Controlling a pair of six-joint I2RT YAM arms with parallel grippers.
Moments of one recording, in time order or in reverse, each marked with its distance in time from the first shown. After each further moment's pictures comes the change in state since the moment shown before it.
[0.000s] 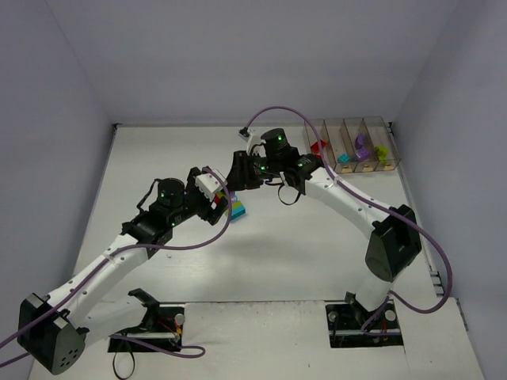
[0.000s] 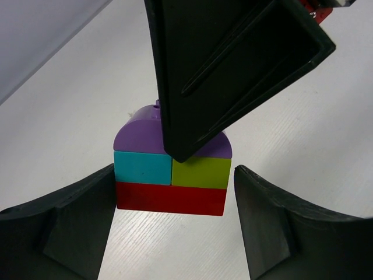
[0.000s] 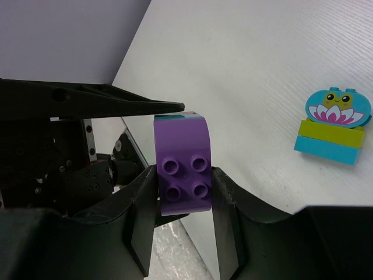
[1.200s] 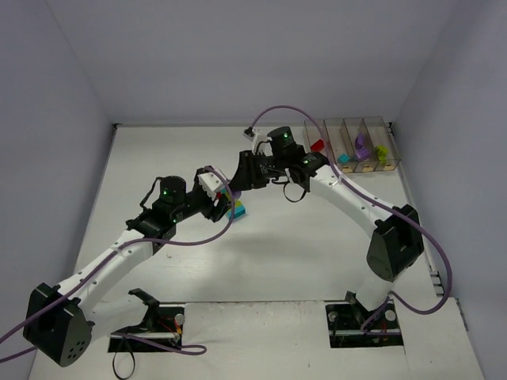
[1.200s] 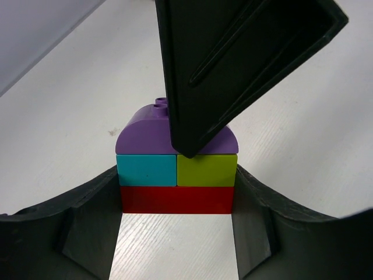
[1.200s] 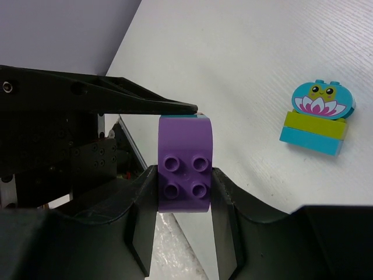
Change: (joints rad) left arm 0.047 0.070 -0.030 0.104 0.134 -0.011; right arm -0.046 -0.007 -0.004 -0.048 -0.048 -0.079
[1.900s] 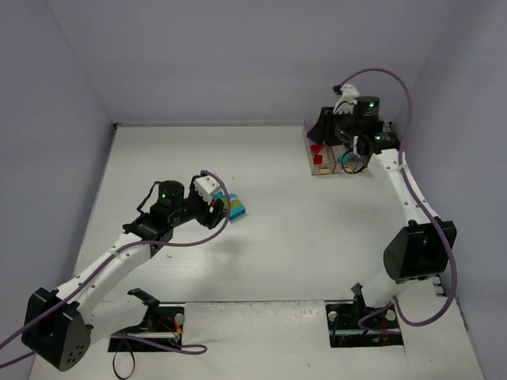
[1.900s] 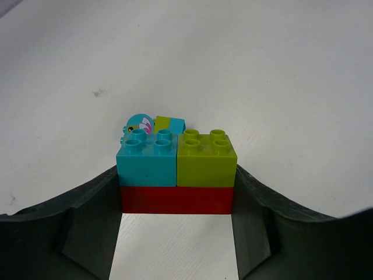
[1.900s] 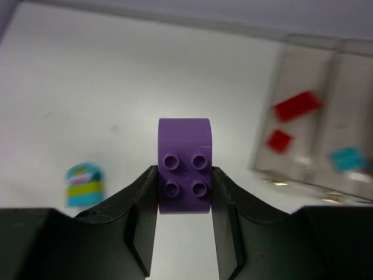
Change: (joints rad) left arm 0.021 -0.021 -0.044 -0.070 0.003 -0.057; right arm -0.465 -0.109 0.051 -0.045 0.179 -0.298
